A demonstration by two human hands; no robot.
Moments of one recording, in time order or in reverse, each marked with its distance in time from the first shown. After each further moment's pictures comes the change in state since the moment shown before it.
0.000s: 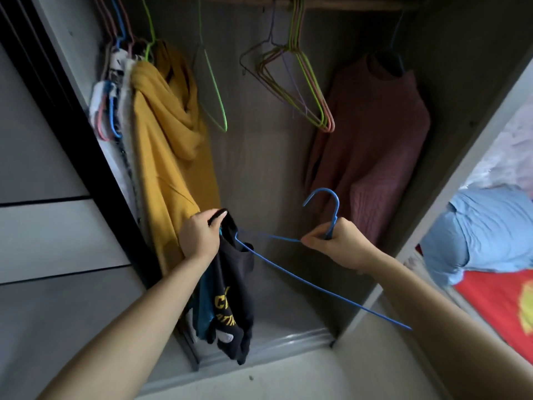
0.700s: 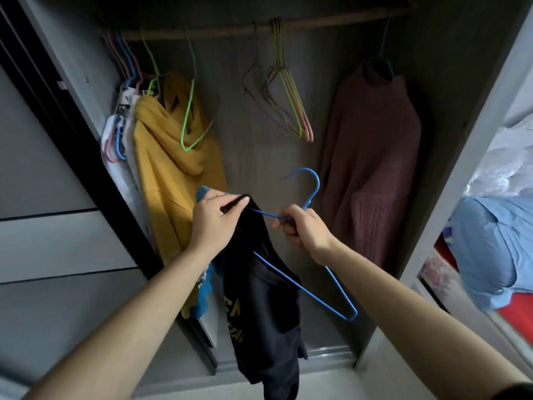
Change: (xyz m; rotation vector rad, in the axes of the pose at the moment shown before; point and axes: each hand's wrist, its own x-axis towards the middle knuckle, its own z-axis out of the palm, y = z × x) left_hand -0.022 0.131 -0.020 -0.099 0.018 0.218; right_hand 0.022 -0.022 -0.019 0.870 -0.154 0.120
